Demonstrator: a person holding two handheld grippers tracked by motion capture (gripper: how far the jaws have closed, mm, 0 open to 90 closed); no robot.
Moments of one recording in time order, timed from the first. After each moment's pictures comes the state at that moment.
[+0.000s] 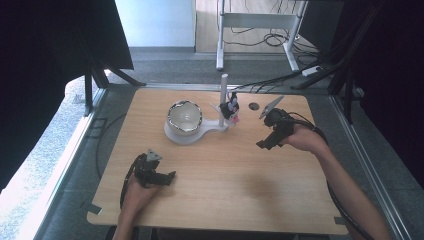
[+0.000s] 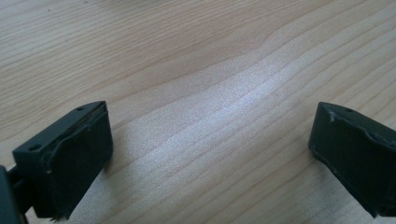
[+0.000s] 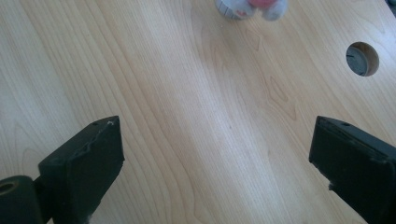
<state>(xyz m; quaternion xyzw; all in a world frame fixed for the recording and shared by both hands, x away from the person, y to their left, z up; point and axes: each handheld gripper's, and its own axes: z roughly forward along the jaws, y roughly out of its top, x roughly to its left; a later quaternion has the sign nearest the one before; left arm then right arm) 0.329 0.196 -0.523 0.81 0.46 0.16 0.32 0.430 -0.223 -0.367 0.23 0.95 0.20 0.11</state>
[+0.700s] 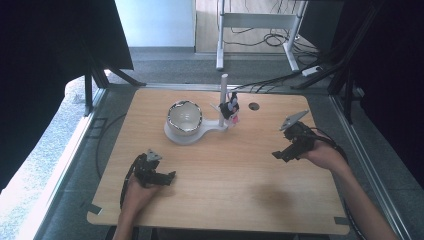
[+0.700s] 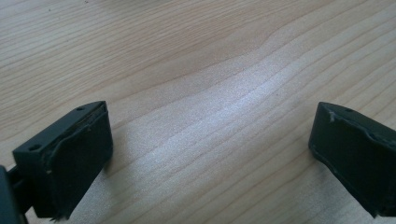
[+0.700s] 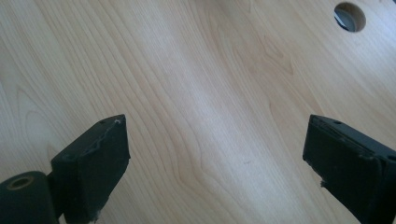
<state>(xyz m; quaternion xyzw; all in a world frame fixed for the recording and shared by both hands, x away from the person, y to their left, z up) 0.329 0.196 -0.523 0.81 0.46 0.16 0.32 0.390 -0.277 -0.380 0.26 0.93 0.23 0.13</state>
